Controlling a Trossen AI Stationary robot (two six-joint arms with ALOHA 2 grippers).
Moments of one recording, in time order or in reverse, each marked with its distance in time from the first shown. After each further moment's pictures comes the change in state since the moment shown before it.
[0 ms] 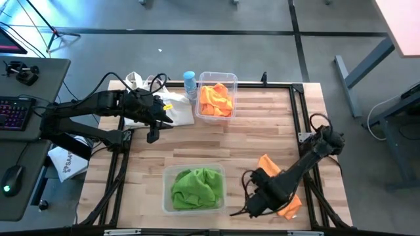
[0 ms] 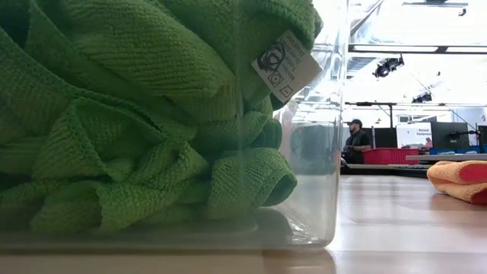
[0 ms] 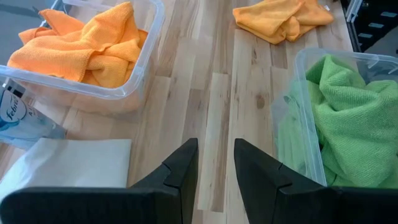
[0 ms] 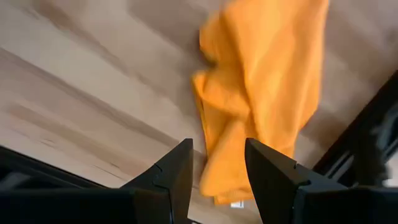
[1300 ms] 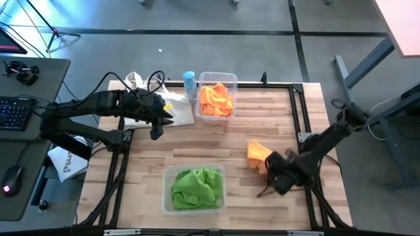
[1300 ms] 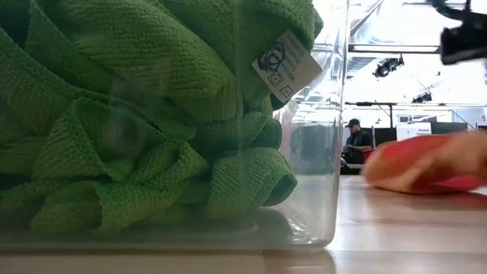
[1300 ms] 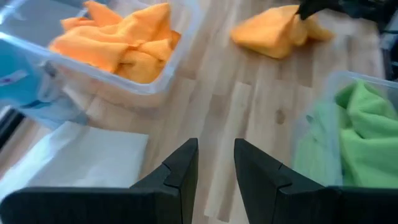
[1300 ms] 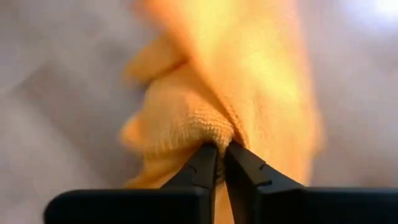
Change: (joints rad) left arm 0.001 0.000 0.000 0.010 -0.101 -0.118; right arm 0.059 -0.478 -0.902 0.557 0.373 -0.135
